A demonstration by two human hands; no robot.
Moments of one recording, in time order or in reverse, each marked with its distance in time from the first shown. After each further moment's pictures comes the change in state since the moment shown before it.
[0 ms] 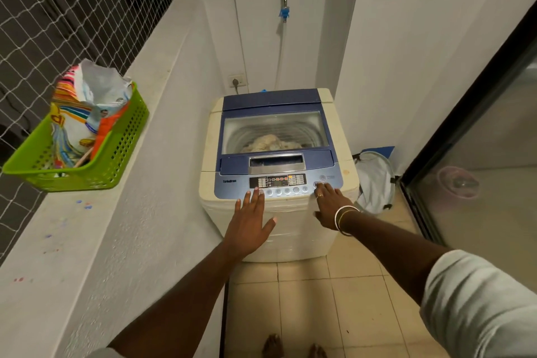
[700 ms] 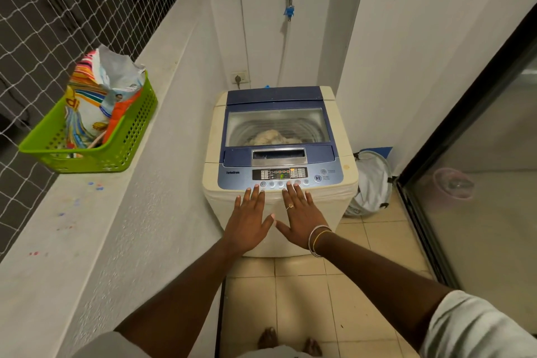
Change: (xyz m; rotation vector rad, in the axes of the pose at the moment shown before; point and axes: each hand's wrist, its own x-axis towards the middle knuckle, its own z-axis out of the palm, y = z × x) left_hand -0.023 -0.005 0.007 0.044 0.012 -0.002; right_hand -0.042 -0.101 0.008 0.104 0.179 -0.088
